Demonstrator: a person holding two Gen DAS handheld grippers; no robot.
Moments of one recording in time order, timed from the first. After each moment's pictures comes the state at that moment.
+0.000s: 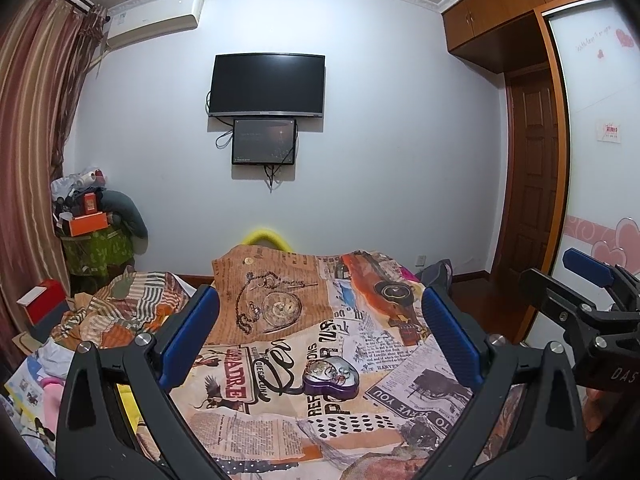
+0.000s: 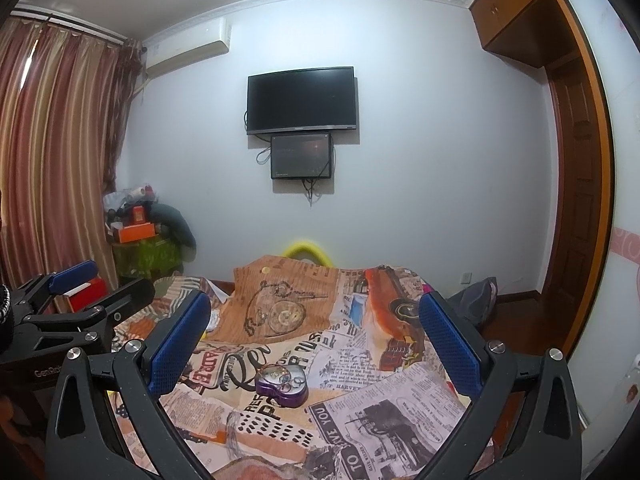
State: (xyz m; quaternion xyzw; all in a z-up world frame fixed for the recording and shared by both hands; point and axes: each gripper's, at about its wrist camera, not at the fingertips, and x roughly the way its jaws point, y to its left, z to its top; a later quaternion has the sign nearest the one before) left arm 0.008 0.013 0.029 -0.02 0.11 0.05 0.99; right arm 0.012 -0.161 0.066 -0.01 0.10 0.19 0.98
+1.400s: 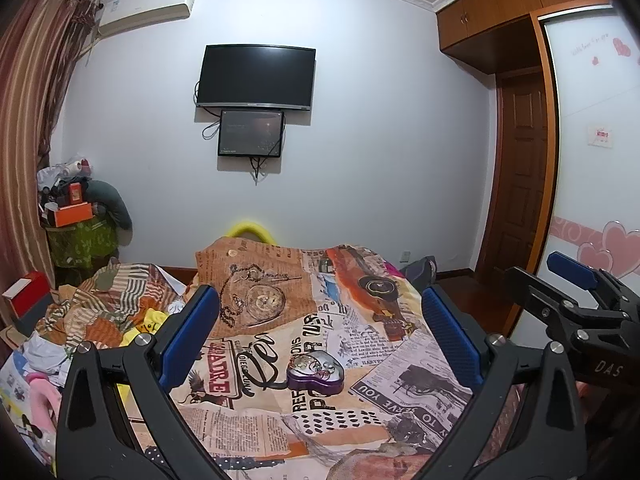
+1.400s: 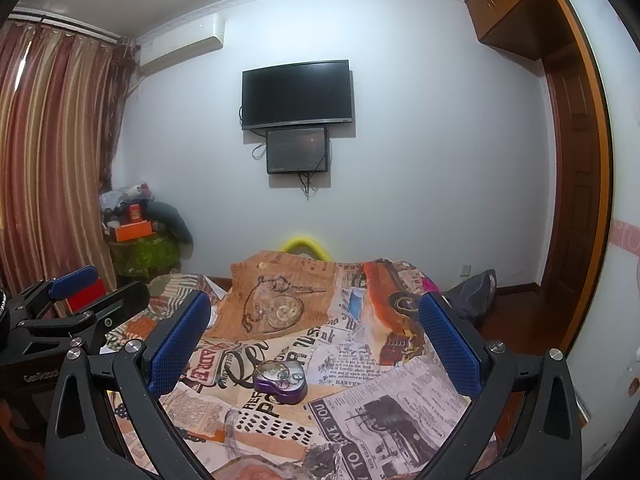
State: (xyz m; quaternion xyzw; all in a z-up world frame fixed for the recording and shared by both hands) left arm 0.013 0.019 0.023 -0.04 0.12 0.02 0.99; right arm 0.022 -0.164 0.060 -0.01 0.12 0.19 0.98
